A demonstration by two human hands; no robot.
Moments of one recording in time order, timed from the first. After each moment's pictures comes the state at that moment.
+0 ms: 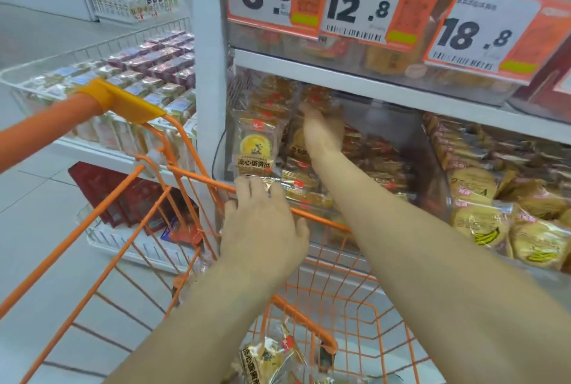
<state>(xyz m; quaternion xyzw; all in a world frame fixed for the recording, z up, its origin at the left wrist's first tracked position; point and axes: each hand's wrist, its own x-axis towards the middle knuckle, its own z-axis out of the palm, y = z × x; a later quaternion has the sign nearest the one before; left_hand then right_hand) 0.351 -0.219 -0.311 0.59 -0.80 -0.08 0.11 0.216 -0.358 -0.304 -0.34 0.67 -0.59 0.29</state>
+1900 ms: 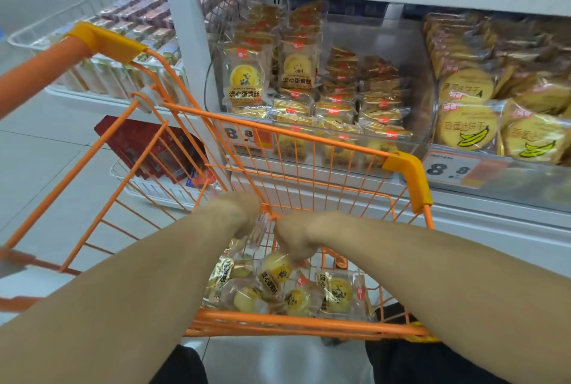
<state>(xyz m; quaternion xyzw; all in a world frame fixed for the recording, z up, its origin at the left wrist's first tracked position) 0.380 -0.227 -0.410 0.48 -0.80 -0.08 -0.35 0.258 -0.178 -0.424 -0.78 0.49 0.32 0.22</state>
